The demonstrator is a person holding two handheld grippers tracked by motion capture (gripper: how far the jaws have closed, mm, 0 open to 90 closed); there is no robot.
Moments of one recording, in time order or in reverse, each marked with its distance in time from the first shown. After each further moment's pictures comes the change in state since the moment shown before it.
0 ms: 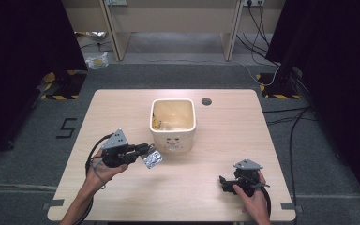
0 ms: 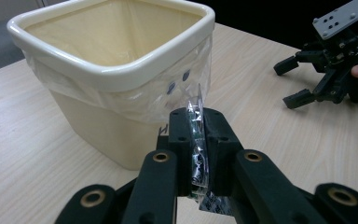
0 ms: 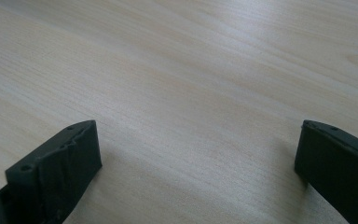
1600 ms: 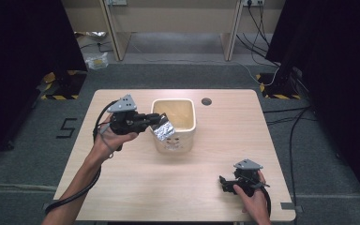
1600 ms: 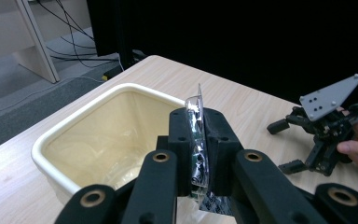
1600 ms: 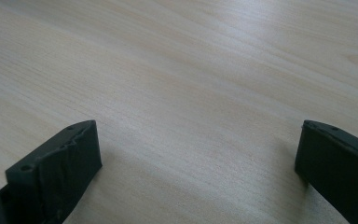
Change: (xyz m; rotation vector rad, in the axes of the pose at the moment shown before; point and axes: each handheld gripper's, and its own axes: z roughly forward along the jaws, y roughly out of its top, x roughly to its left) left arm 0.019 0.100 0.012 -0.064 -0.038 0.018; right arm 0.000 0.000 0.000 0.001 0.002 -0.002
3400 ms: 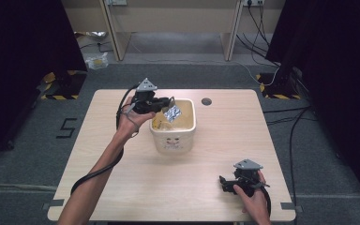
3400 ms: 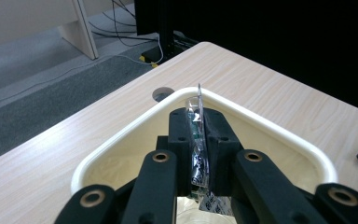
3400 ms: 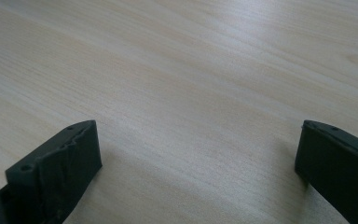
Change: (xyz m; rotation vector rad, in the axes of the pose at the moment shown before) left arm 0.049 0.011 0.078 0.084 0.167 -0.067; right arm 0.000 0.000 0.000 -0.002 0.001 0.002
